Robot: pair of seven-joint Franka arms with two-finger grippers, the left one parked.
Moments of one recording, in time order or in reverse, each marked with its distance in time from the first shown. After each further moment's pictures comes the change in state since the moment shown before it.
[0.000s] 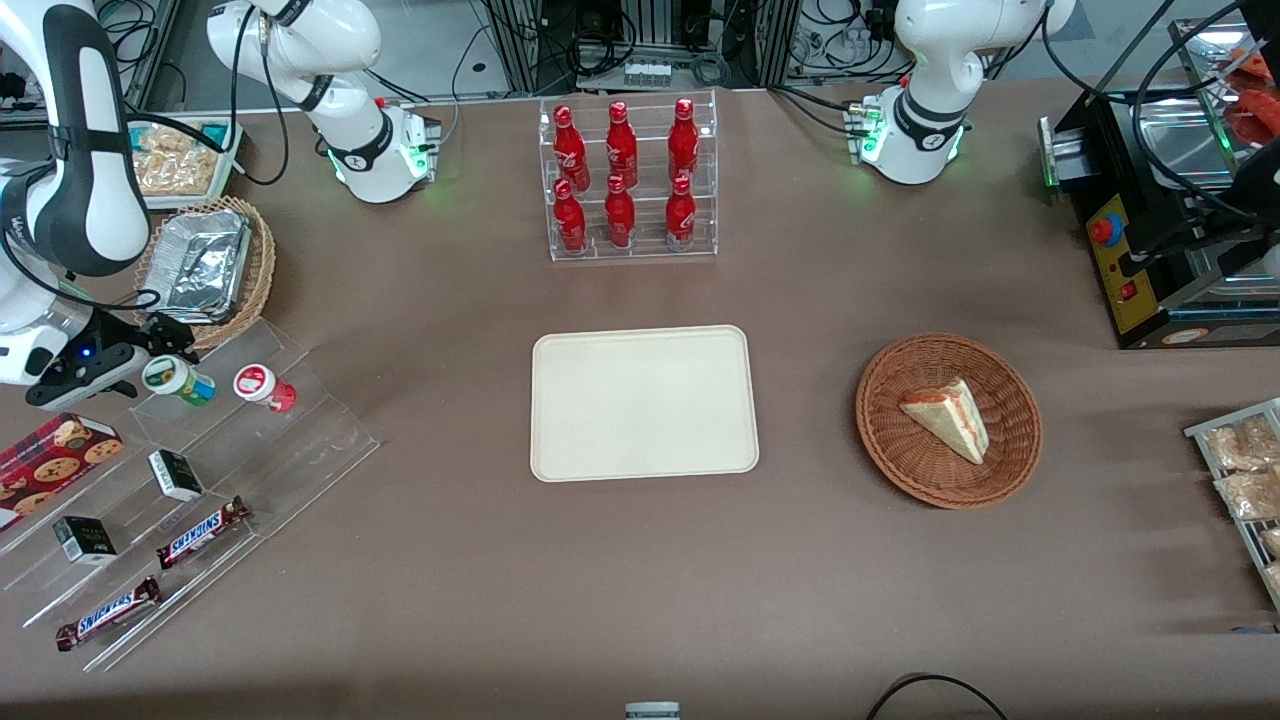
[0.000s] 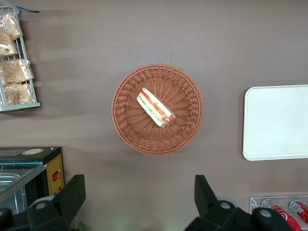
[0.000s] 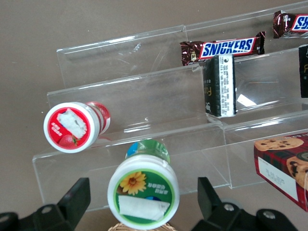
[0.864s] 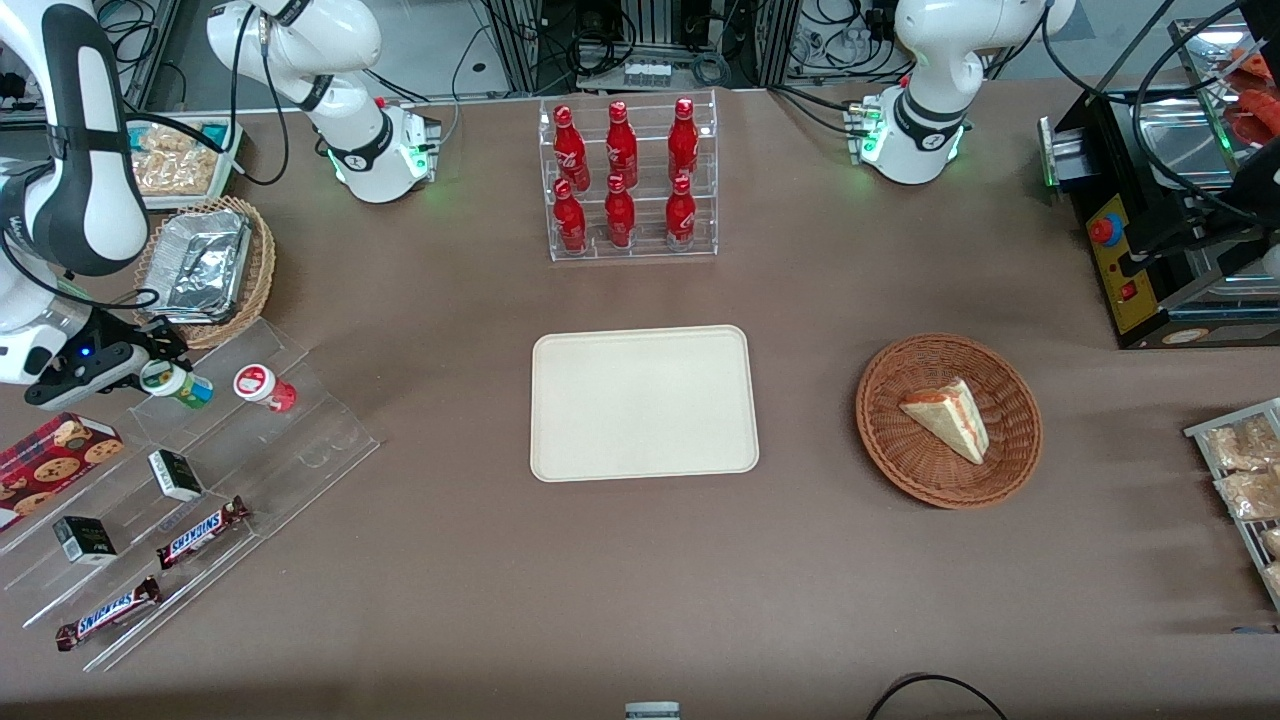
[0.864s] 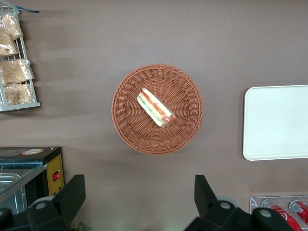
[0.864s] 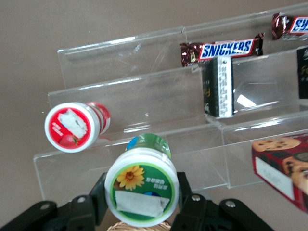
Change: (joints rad) arm 0.014 -0.003 -0.007 0.029 0.000 -0.031 -0.003
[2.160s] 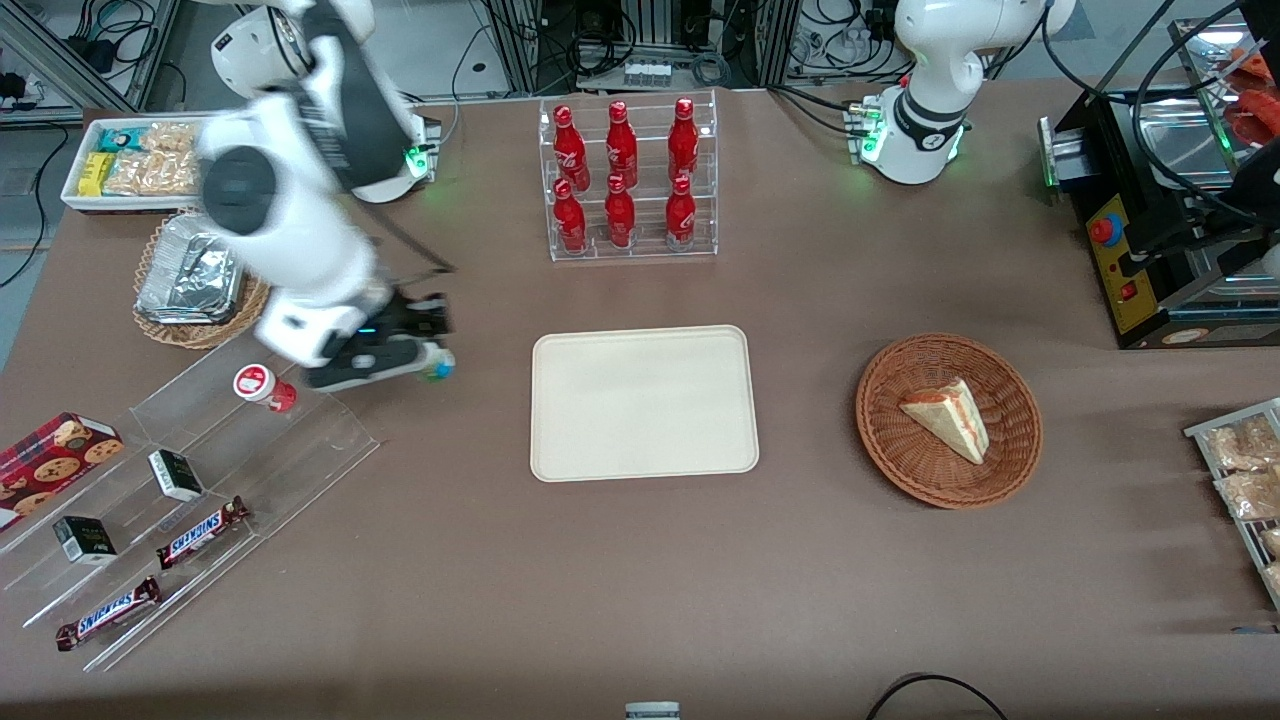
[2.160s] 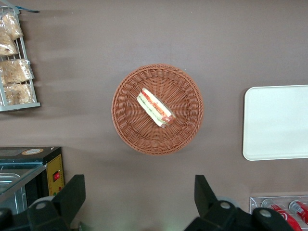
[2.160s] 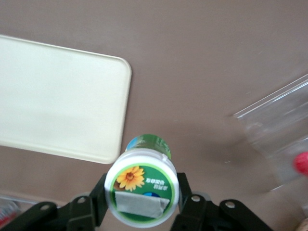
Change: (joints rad) arm 0.772 0.153 0.007 0.410 0.032 -0.362 1.182
